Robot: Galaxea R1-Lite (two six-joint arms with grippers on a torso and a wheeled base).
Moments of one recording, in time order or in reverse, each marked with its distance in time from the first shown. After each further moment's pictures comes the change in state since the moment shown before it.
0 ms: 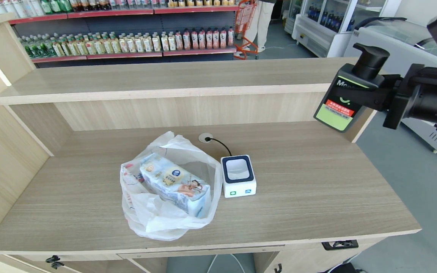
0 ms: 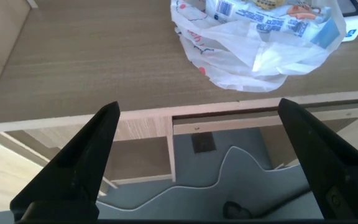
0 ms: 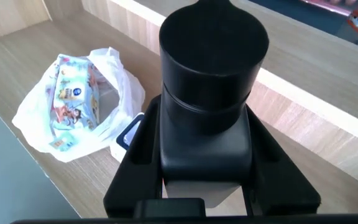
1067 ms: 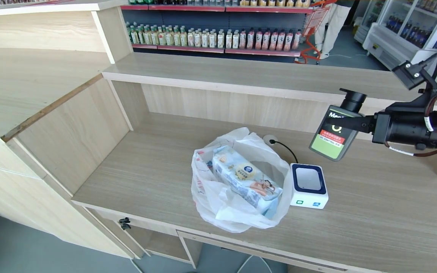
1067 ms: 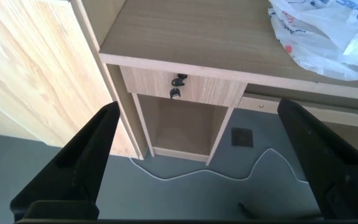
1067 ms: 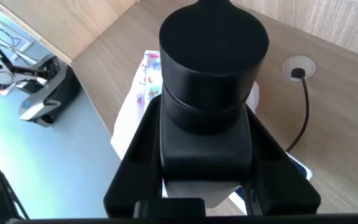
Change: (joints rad) left arm 0.000 0.000 0.000 0.000 0.000 0.000; right arm -0.183 0.167 0.038 0.017 0.228 0.342
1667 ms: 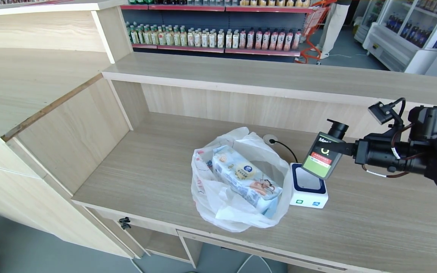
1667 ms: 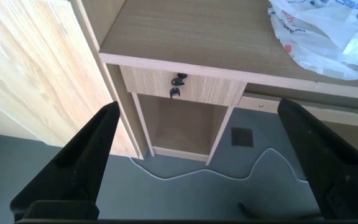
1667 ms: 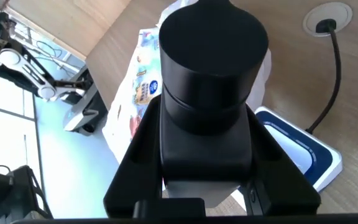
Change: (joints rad) left arm 0.000 0.000 0.000 0.000 0.000 0.000; right arm -0.086 0.235 0.137 -0.321 0.169 0.113
